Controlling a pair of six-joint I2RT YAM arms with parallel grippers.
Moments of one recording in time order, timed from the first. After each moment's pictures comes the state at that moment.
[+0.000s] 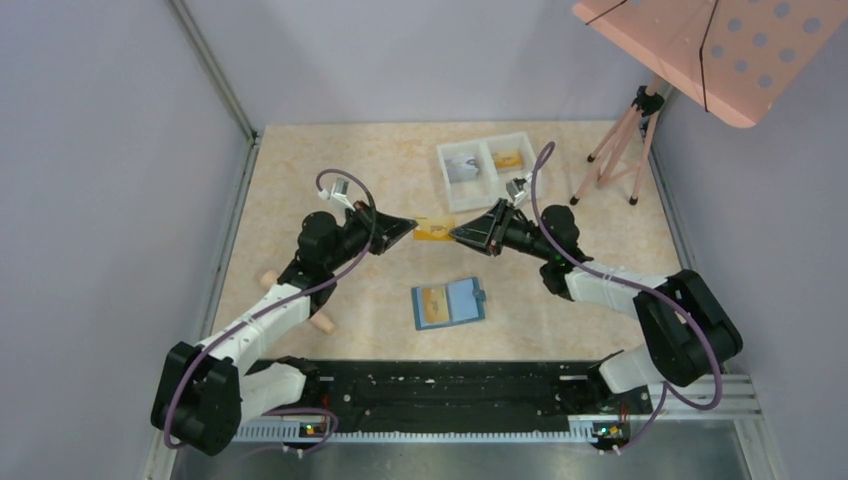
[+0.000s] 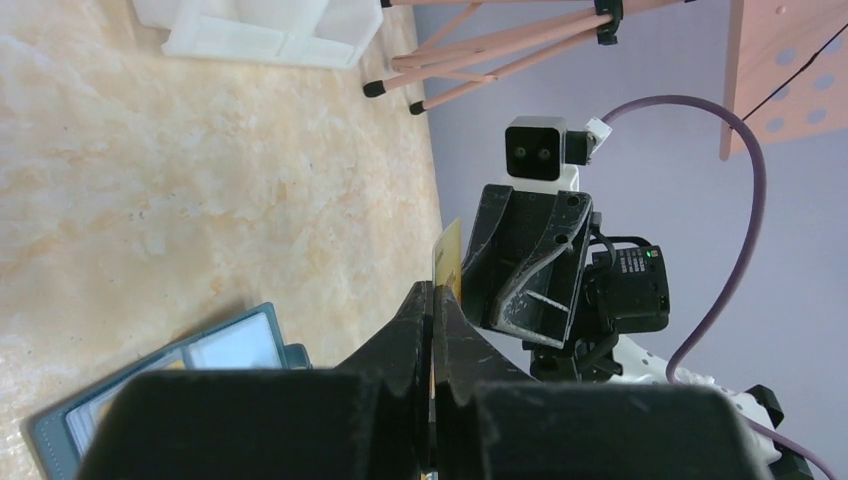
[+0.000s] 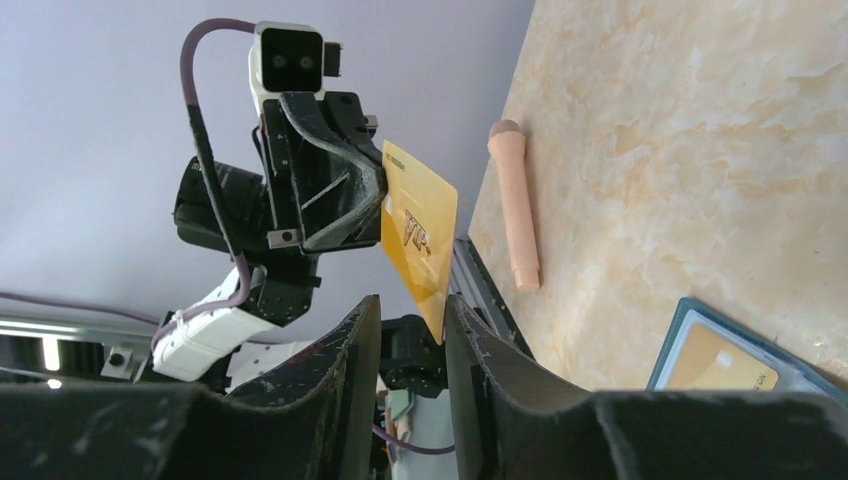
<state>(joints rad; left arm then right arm) -0.39 1.11 0.58 0.42 0.41 -1.17 0.49 1.42 0.58 0.84 -0.66 1.26</state>
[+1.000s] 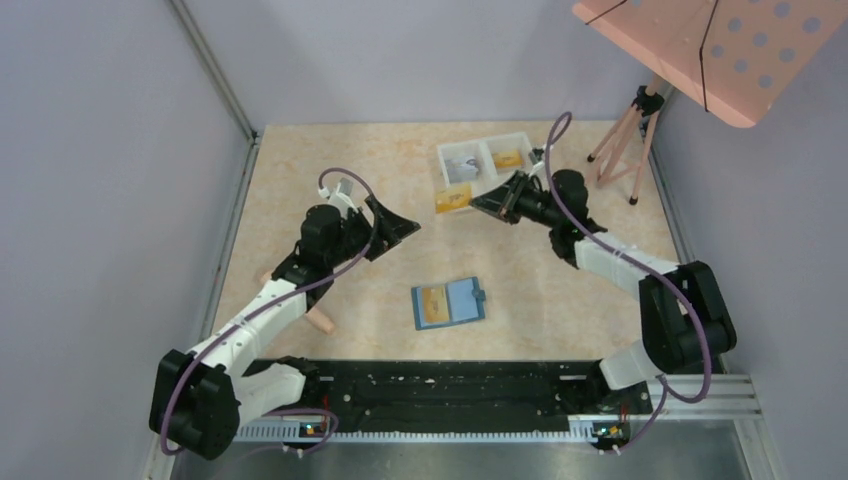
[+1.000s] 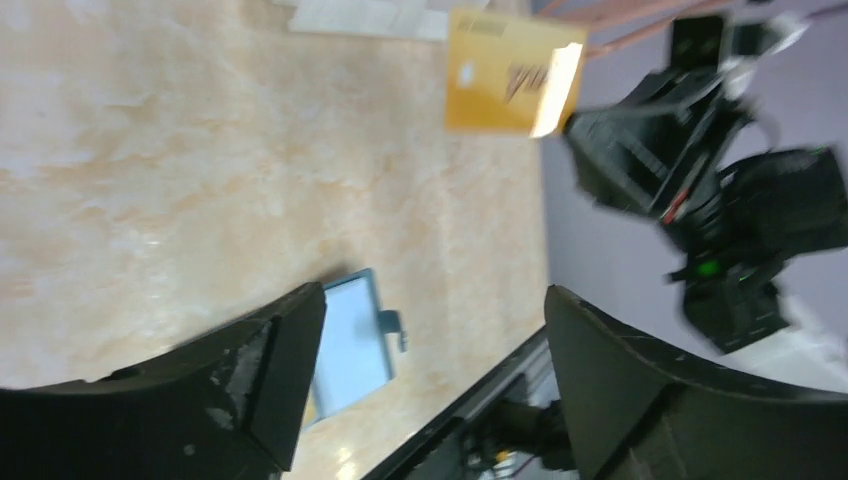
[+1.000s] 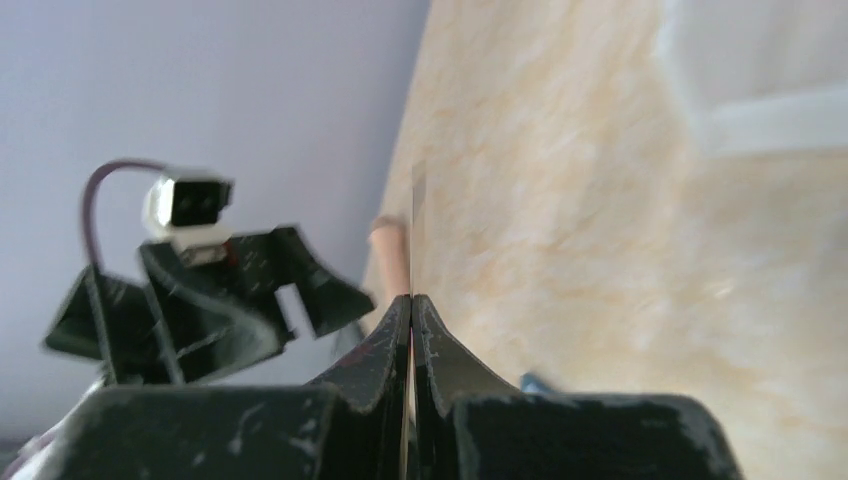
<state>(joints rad) -0.39 1.08 0.63 0.15 0.35 -1.01 0.38 1.48 0.74 0.61 -0.61 1.07</state>
